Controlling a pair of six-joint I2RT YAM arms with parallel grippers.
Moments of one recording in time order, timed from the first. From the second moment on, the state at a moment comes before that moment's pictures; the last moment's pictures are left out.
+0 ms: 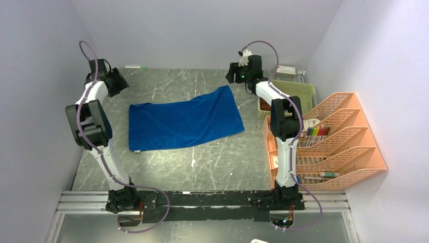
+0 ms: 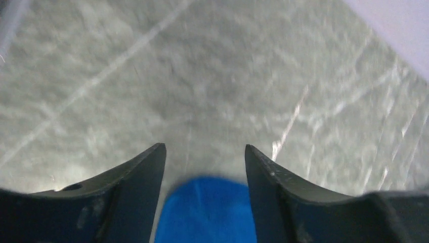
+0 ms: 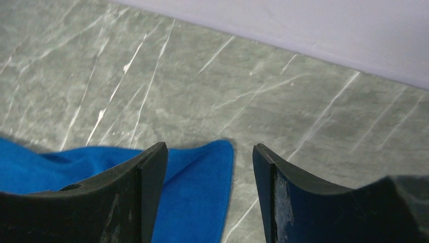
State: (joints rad) left arm 0.27 2.11 1.69 -0.35 0.12 -0.39; right arm 0.21 2.26 1.76 0.11 -0.30 0.09
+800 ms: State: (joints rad) left arm 0.07 1.78 1.06 -0.14 0.05 -0.47; right arm 0.26 2.25 1.65 -0.06 -0.35 0.07
